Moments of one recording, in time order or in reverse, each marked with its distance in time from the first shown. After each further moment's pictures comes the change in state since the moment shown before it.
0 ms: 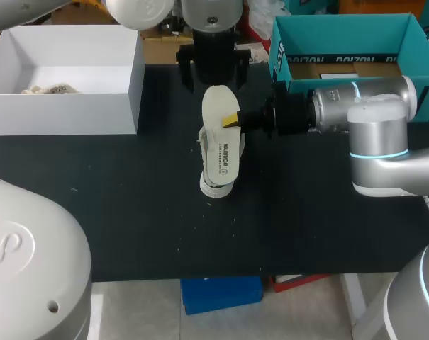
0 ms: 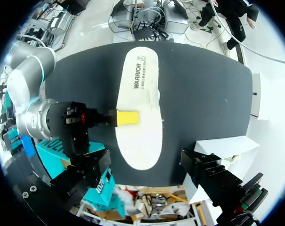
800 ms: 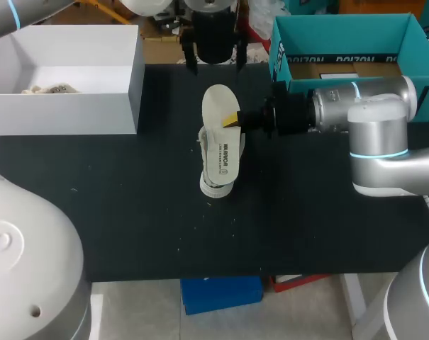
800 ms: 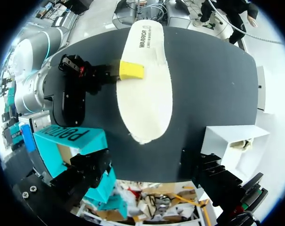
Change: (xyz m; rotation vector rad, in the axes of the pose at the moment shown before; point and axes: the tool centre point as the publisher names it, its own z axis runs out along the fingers) left arm -0.008 0.068 0.033 0.018 -0.042 0.000; right arm 0.000 0.000 0.000 0.000 0.001 0.000
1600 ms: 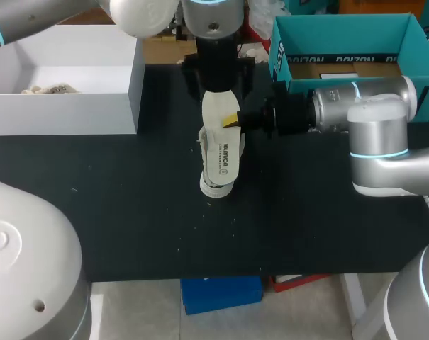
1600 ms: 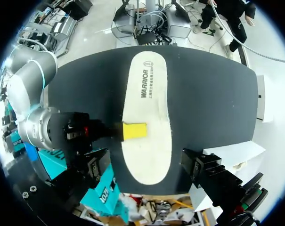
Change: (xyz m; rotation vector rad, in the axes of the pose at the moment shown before) left arm -0.004 -0.094 -0.016 0.042 -0.003 0.005; right arm 0.000 0.000 0.000 0.000 0.000 0.000
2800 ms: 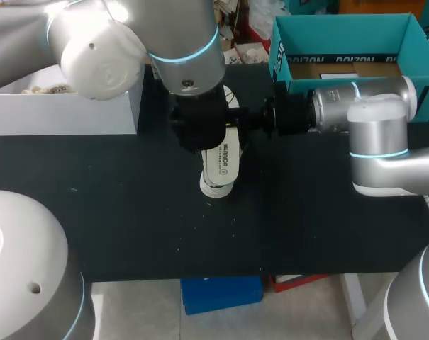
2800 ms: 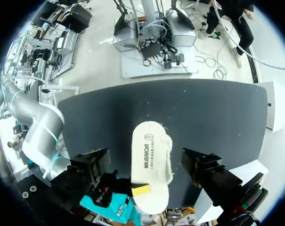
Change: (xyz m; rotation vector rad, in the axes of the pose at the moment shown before) left arm 0.008 -0.125 -0.018 0.034 -0.148 0.050; right arm 0.000 0.000 0.000 0.000 0.000 0.000
